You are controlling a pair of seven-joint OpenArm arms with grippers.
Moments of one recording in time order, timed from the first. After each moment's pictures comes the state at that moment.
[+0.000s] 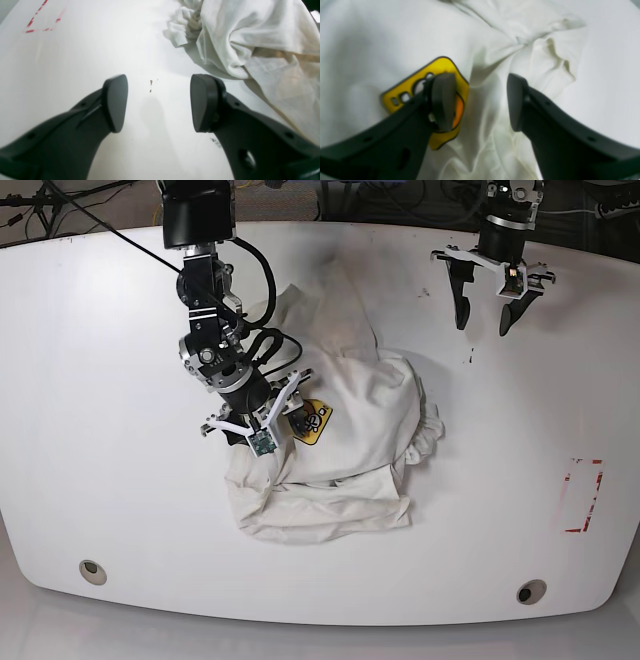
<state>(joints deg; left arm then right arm) 39.8 -10.1 -4.9 104.7 -6.1 -5.9 -8.5 2.8 1.4 -4.1 86.0 -3.4 22.4 -28.0</state>
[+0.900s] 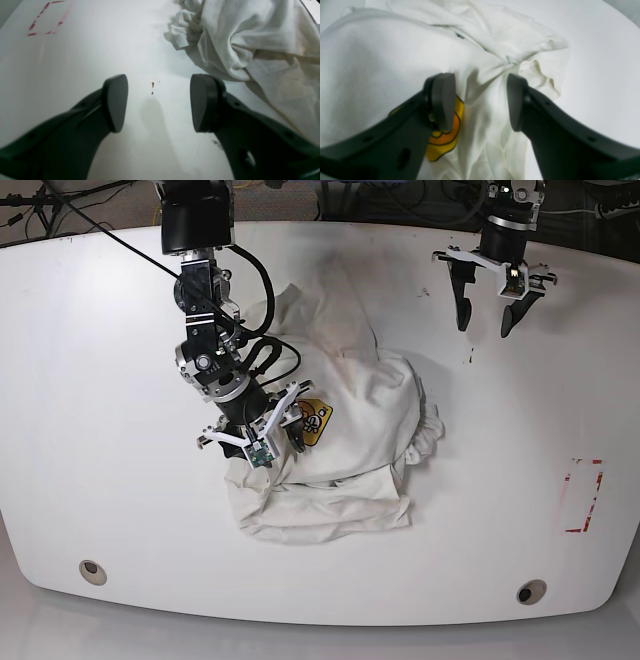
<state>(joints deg) 39.6 -10.3 -4.9 104.6 -6.1 -5.8 -9.1 3.1 1.4 -3.9 89.7 -2.9 22.4 -27.6</state>
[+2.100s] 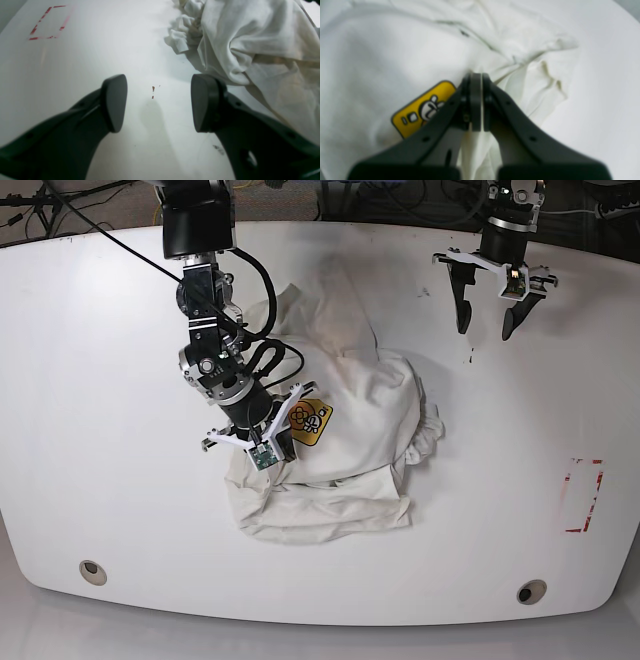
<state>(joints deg) 39.2 -10.5 -4.9 104.6 -6.1 -5.6 -9.9 3.9 1.3 -4.4 89.4 -2.5 22.3 -27.8</state>
